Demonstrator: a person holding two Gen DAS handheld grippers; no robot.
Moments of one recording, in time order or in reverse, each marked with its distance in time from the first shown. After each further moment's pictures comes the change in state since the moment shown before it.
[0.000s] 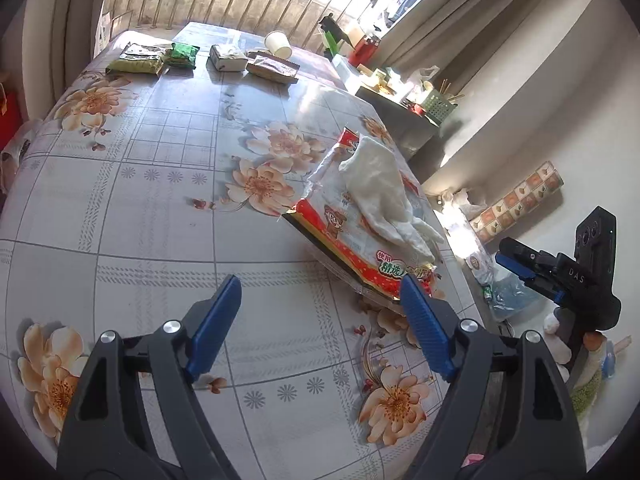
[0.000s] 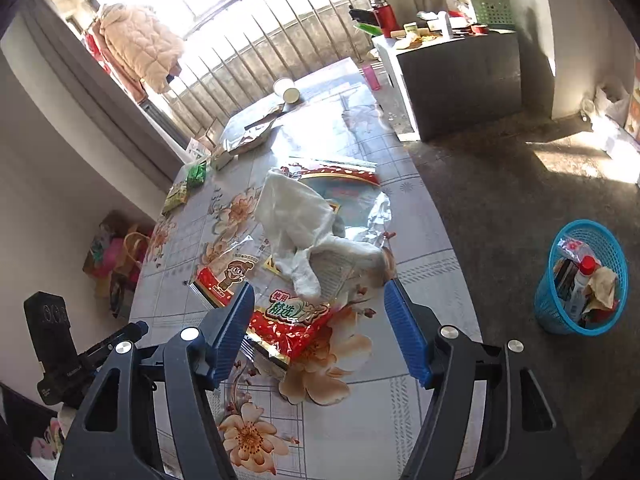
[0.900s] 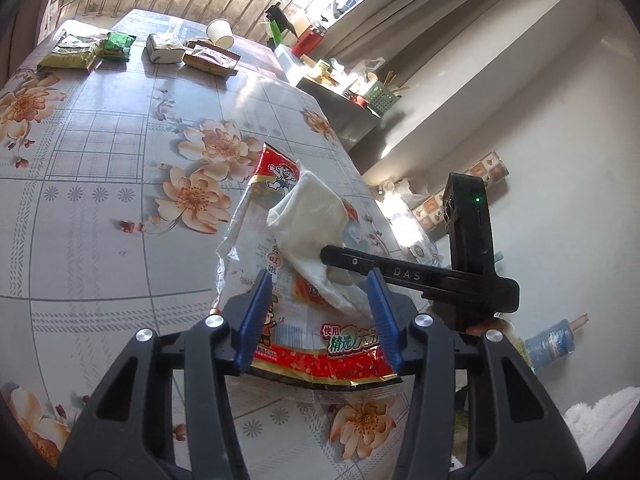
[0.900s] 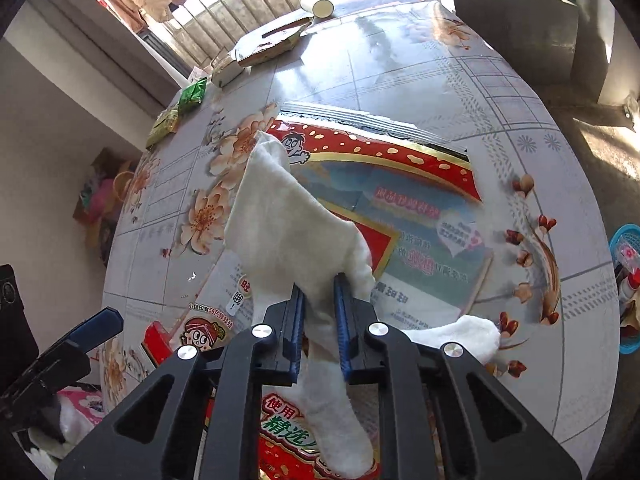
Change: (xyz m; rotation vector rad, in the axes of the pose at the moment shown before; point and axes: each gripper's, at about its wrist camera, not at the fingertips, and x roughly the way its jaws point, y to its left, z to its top) left arm 0.029 -0.006 0.015 0.051 0.055 -0.244; right arm 0.115 0.053 -0.007 -0.012 0.242 0.039
